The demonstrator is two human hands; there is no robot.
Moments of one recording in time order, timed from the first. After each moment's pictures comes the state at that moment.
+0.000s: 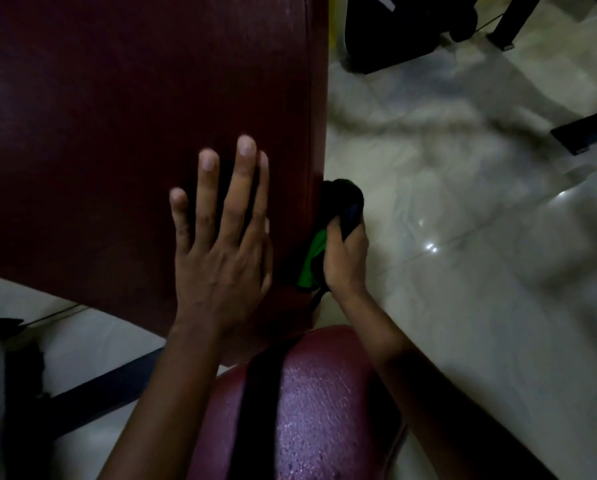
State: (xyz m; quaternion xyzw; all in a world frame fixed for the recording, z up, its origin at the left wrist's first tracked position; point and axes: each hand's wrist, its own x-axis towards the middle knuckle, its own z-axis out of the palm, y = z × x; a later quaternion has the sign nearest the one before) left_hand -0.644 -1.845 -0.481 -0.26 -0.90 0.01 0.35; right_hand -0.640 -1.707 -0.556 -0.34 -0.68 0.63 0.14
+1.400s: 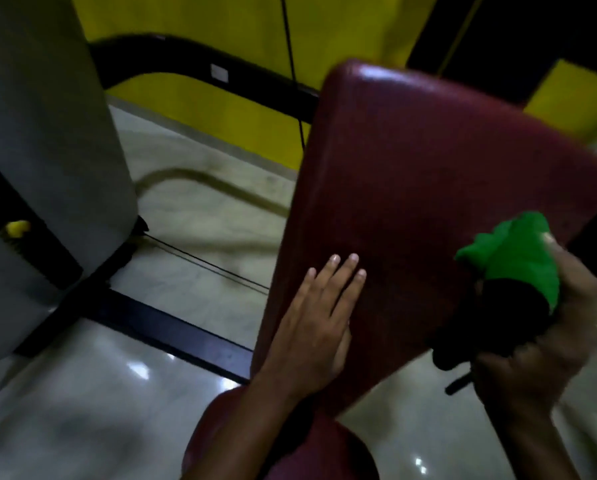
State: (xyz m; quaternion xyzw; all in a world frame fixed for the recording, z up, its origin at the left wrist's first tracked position) left_hand -0.579 -1.909 -0.403 -0.07 -0.93 -0.25 0.27; right_hand -0.618 -1.734 -0.318 0.18 -0.84 0.36 0.35
